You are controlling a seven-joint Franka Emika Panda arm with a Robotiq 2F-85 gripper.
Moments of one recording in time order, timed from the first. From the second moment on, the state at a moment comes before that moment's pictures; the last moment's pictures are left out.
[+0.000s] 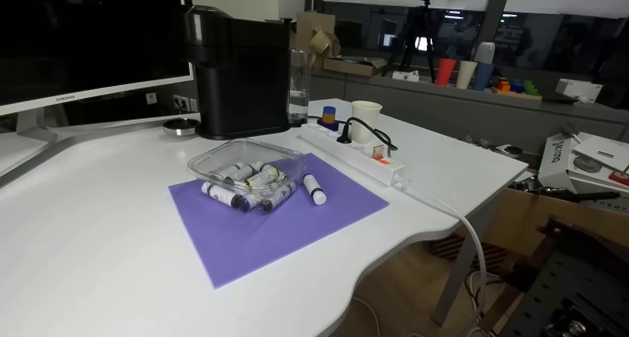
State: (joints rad) arm 0.00 -0.41 0.31 -2.19 -0.10 1.73 0.51
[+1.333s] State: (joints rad) arm -0.13 -0.29 -0.12 -2.27 -0.18 1.97 -0.13
